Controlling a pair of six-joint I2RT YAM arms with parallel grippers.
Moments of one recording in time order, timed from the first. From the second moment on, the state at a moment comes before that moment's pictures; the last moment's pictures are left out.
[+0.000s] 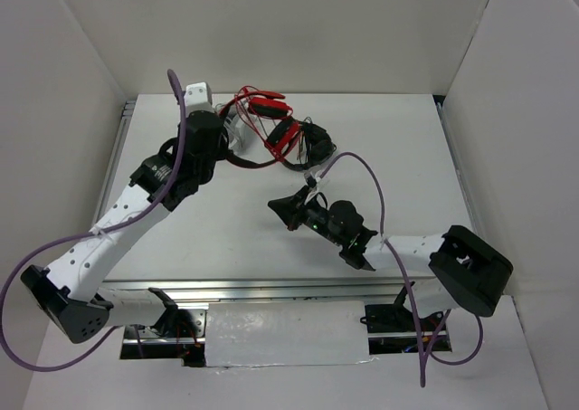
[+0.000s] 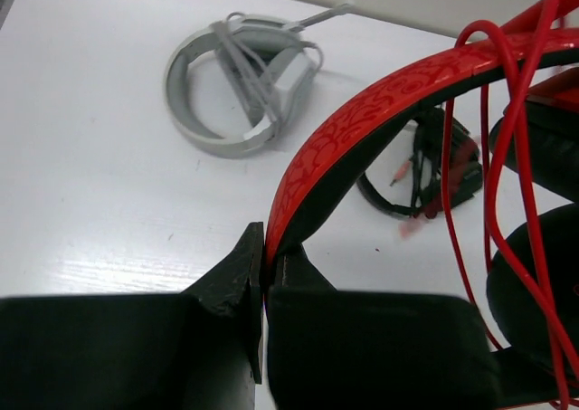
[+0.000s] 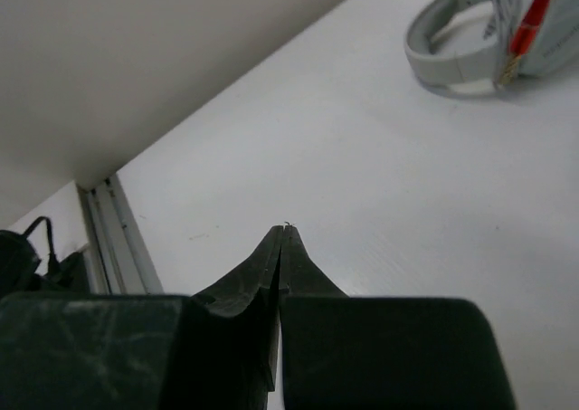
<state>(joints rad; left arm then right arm) -0.63 1.25 1.43 -0.59 -0.63 -0.46 0.87 1.37 0.47 0.98 -0.06 0.37</state>
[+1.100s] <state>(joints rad) -0.57 1.07 1.26 -0.50 -0.36 -0.29 0.89 0.89 0.35 0.64 0.31 0.09</state>
